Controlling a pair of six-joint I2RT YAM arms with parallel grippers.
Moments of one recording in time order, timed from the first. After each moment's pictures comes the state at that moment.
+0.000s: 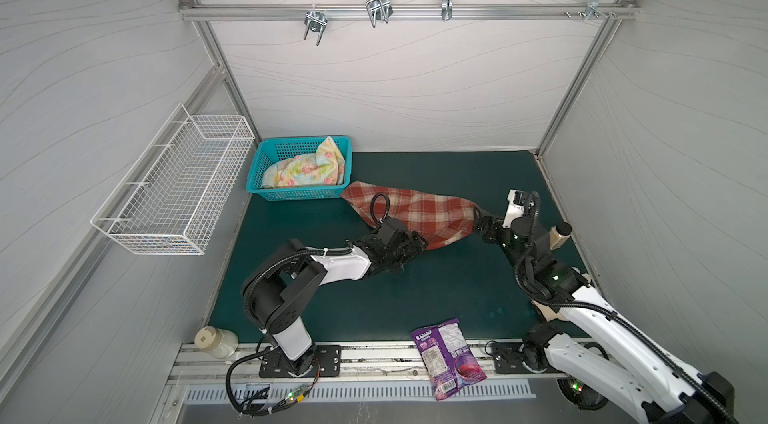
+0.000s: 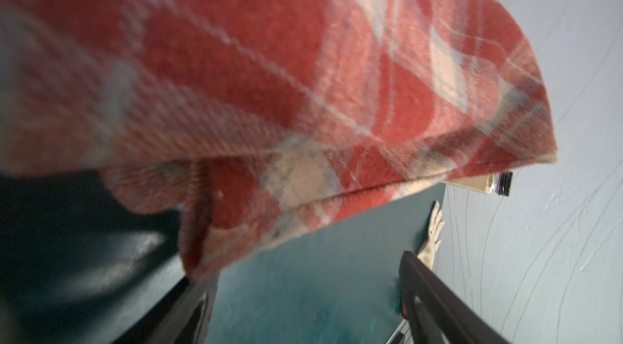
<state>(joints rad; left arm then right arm) -0.74 1.69 0.77 0.18 0.16 -1.17 0.60 0.79 0.62 -0.16 0.41 0.41</state>
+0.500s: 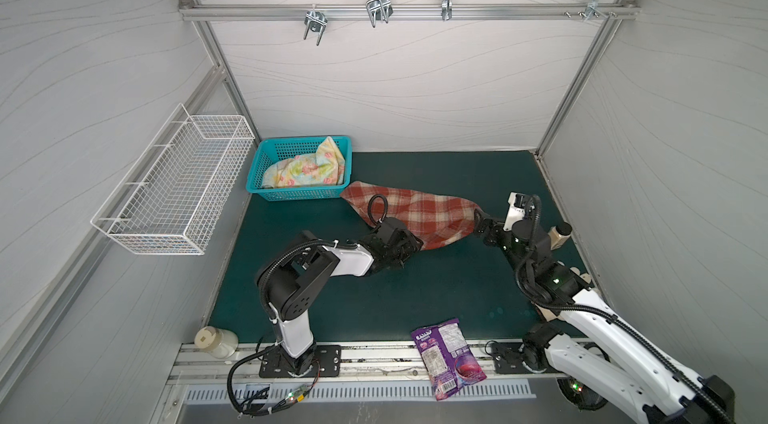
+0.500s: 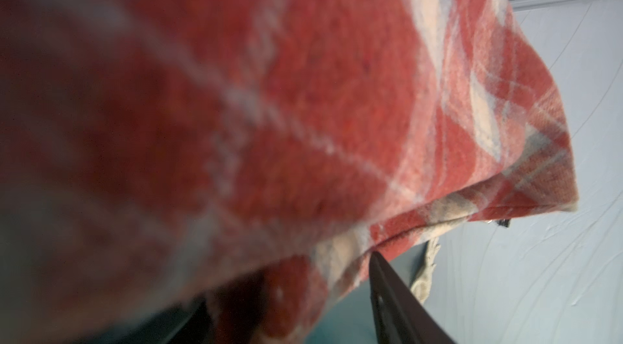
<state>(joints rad) -0.70 1.77 0.77 0.27 0.17 -1.22 0.59 0.77 0.59 -0.15 0.40 0.41</state>
